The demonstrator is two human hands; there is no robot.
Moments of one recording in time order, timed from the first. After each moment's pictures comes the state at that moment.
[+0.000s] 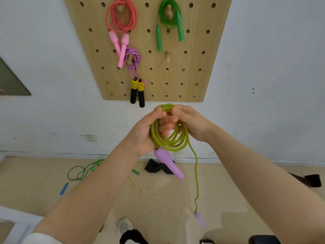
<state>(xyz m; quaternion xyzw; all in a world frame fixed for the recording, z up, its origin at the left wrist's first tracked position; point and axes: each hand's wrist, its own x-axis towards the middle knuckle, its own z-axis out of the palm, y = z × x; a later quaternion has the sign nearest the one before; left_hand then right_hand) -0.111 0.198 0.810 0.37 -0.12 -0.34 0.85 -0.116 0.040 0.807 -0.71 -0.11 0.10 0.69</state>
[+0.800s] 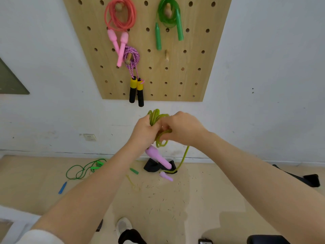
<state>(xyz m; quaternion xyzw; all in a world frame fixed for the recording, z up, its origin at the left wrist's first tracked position) -0.103 0.191 0.786 0.80 -0.07 -0.08 0.59 -0.127 0.062 0.823 -0.98 -0.15 0.03 0.10</state>
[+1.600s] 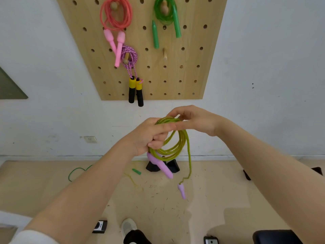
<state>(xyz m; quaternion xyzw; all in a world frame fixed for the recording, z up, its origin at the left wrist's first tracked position) -0.108 0.201 0.807 0.63 -0.14 -0.36 0.67 -0.118 0.021 0.817 -0.83 -0.14 0.16 0.52</state>
